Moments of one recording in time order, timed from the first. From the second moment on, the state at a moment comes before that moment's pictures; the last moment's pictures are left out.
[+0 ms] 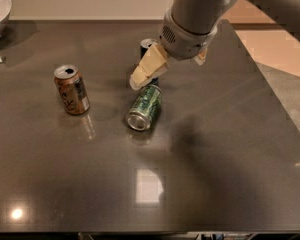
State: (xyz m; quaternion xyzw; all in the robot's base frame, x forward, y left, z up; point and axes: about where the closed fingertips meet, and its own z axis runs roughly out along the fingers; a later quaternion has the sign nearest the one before) arm 0.540 -0.047 0.935 -0.28 0.94 0.07 0.17
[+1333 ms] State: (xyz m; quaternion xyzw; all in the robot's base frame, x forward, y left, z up) arm 0.540 -0.025 0.885 -0.20 0.98 0.04 0.08
